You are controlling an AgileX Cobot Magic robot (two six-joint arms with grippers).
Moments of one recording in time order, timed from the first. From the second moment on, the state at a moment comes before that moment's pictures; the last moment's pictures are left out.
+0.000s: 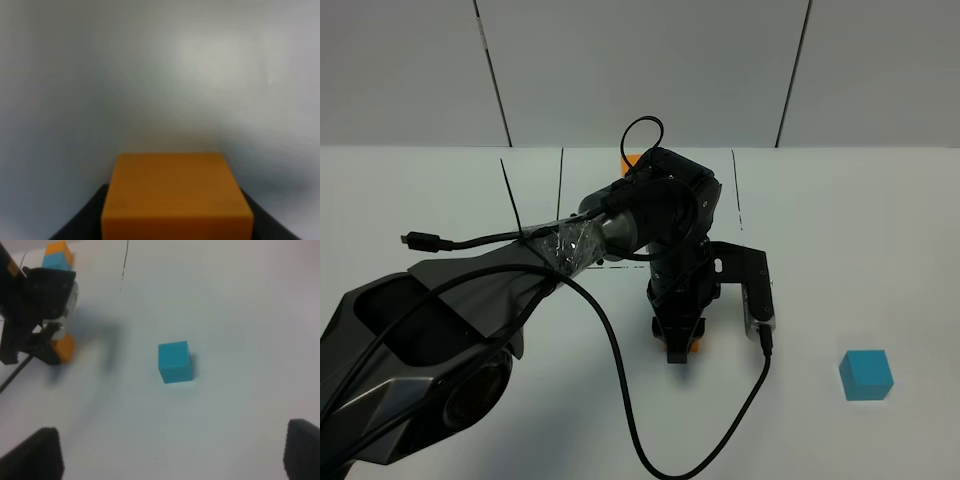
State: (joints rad) left arm -0.70 2.54 -2.16 -0.03 1.16 0.96; right arm -0.02 -0.01 -0.49 0.18 1.06 -0.07
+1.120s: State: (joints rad) left arm -0.69 2.35 -2.20 -0.08 1.19 0.51; right arm -0.02 -0.01 -0.49 0.18 1.06 -0.07
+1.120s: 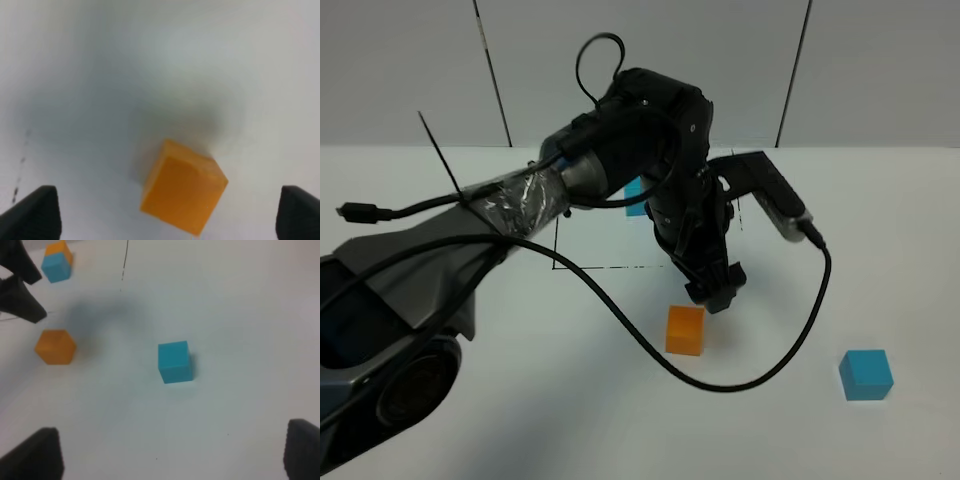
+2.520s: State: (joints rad) left arm -0.03 0.68 -0.74 0.00 1.05 -0.02; right arm -0.02 -0.01 -0.49 0.18 1.06 -0.07
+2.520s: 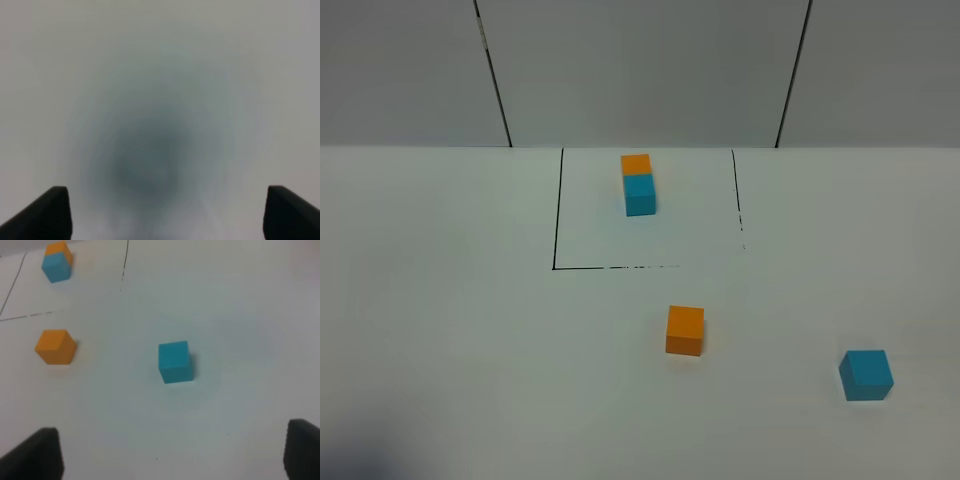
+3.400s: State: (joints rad) left arm -0.03 -0.01 -0.51 -0.21 1.08 0.15; right arm -0.02 -0.01 -0.49 0.18 1.06 -0.07
